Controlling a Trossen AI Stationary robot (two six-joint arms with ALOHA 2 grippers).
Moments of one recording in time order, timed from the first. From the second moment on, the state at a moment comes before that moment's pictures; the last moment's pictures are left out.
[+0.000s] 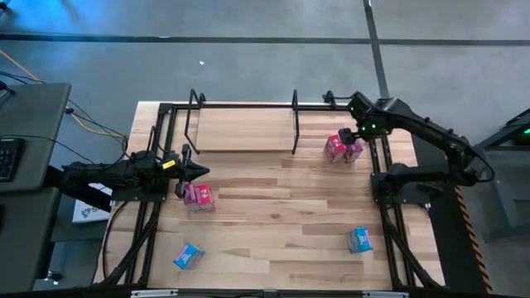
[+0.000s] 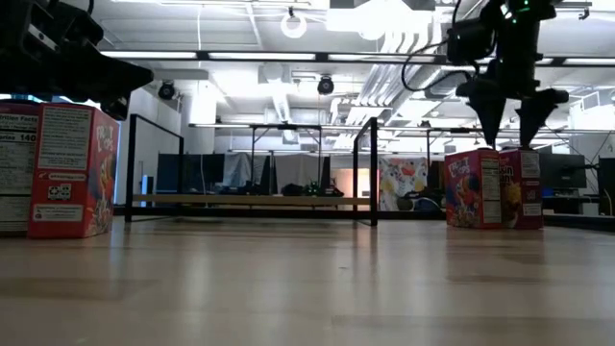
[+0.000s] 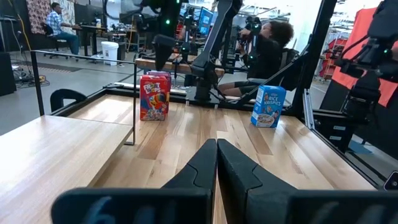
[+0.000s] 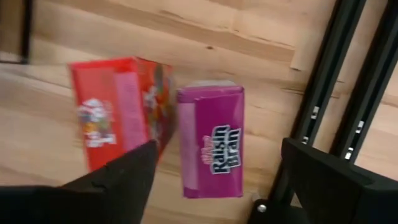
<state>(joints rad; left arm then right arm) 0.01 0.01 0.01 0.01 -0.01 -0.10 -0.76 1.15 0.98 -1.22 0.06 0.55</state>
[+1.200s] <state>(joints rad) 0.01 0.01 0.01 0.01 -0.01 -0.10 -0.78 1.15 0.77 -1.03 0.10 0.48</state>
